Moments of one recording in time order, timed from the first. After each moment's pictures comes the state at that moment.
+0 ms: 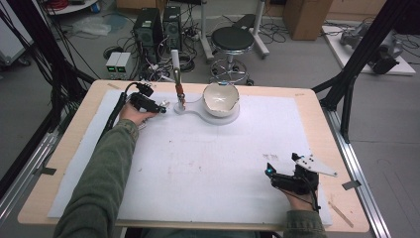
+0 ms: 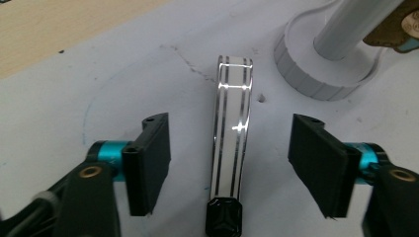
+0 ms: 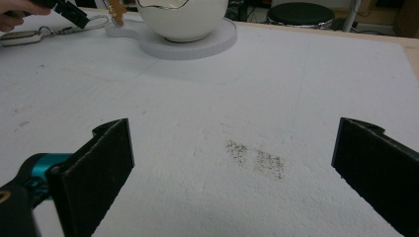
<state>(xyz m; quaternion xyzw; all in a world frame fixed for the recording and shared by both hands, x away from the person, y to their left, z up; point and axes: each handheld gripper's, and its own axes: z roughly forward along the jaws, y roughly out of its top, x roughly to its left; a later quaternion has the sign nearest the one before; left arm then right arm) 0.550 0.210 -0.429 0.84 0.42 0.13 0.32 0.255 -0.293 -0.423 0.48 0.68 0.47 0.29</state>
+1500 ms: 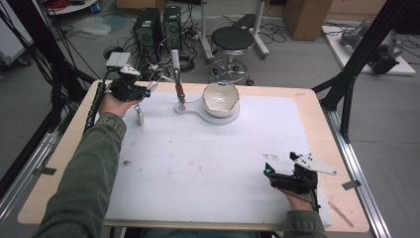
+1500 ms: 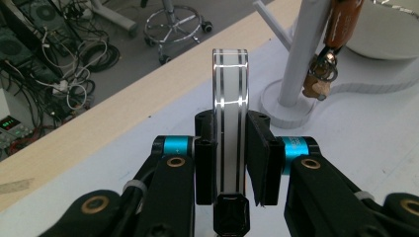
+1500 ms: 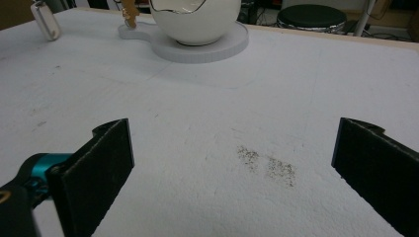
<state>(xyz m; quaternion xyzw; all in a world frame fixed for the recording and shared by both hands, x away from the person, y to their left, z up) 0.499 0.239 -0.333 0.82 0.37 0.23 0.38 0.255 -0.290 -0.418 0.46 0.69 0.48 0.28</state>
